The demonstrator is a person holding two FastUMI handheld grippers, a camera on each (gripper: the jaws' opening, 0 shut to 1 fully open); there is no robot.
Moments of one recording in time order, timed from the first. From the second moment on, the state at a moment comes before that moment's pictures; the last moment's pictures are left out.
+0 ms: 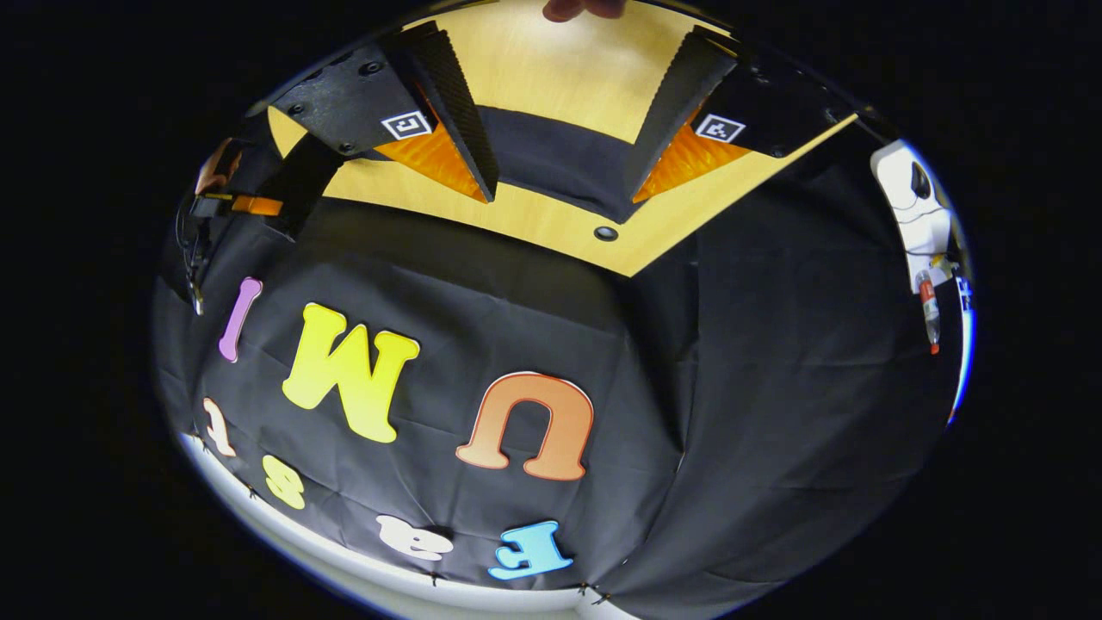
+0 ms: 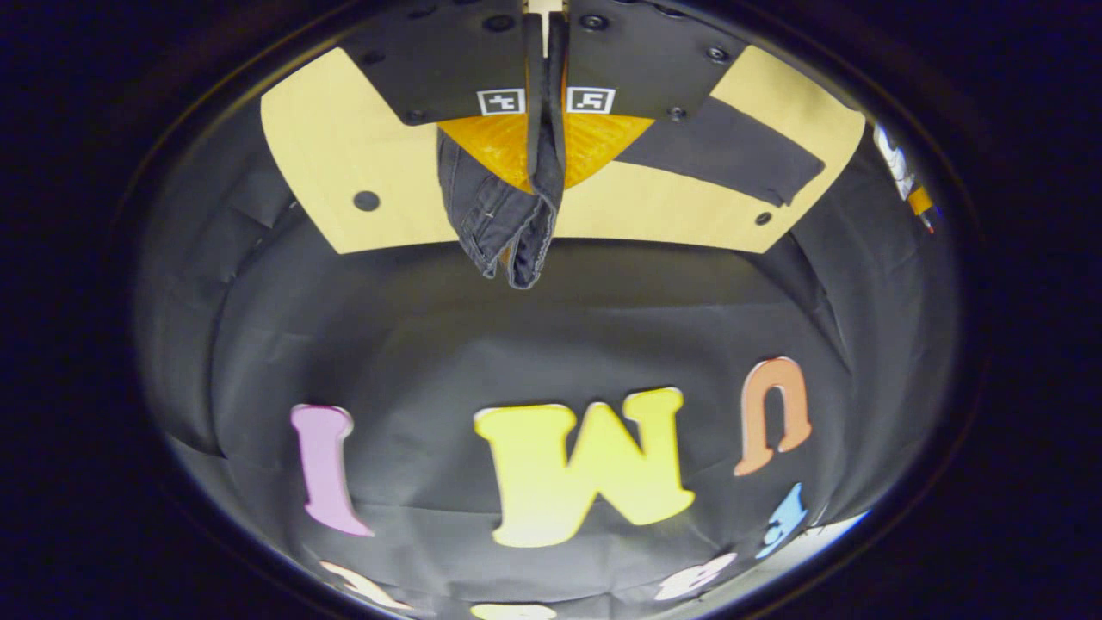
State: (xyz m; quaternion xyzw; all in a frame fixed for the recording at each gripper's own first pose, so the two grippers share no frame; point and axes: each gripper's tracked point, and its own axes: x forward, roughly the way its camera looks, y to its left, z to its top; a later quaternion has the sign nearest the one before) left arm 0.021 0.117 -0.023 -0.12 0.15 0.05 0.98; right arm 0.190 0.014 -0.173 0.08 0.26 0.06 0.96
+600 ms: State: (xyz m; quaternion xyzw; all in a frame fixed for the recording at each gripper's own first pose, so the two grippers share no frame) left arm 0.004 0.189 -0.047 -0.18 0.15 0.08 0.97; right arm 0.189 0.250 -0.266 0.03 0.31 0.14 0.94
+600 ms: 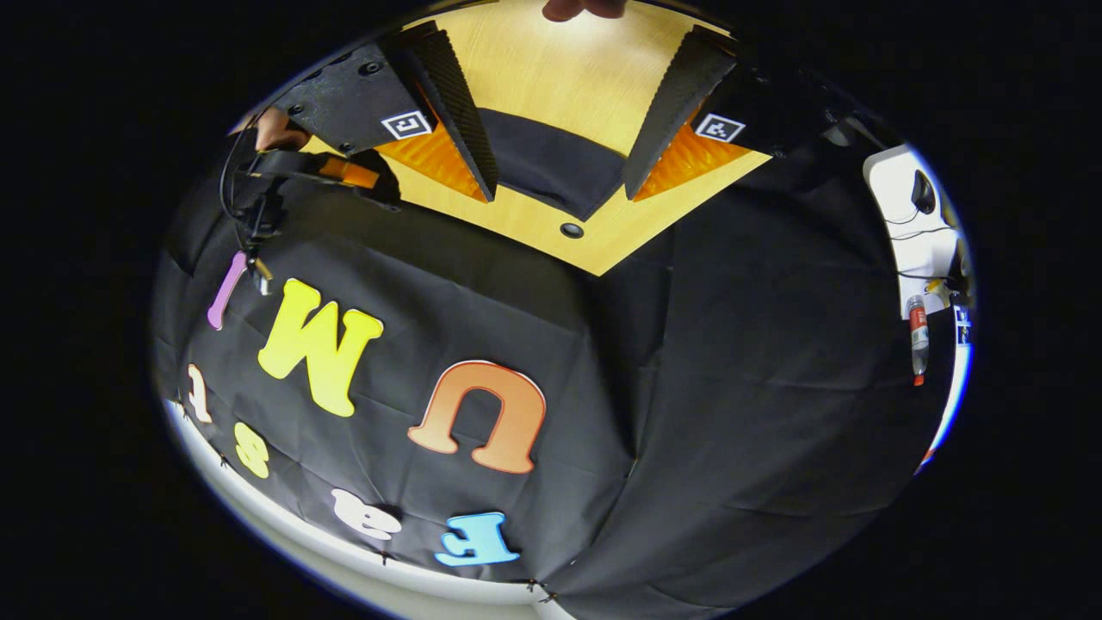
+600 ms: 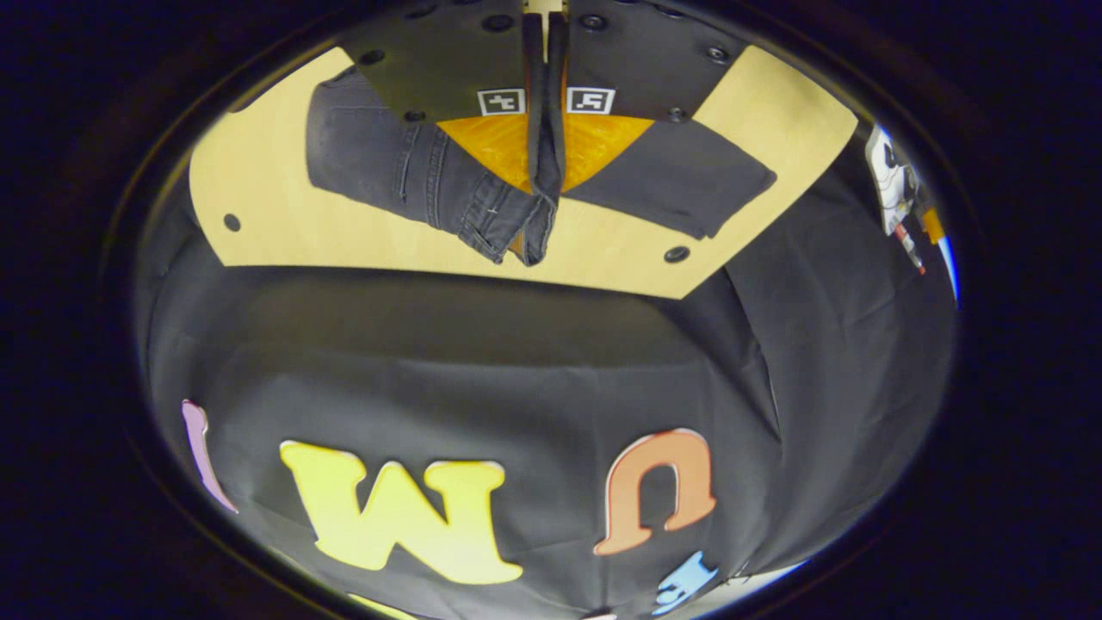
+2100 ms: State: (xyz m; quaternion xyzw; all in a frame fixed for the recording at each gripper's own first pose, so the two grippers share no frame) left arm 0.034 0.195 -0.124 -0.36 0.19 0.04 0.91; right arm 0.090 0.187 -0.147 0.00 0.24 0.19 0.95
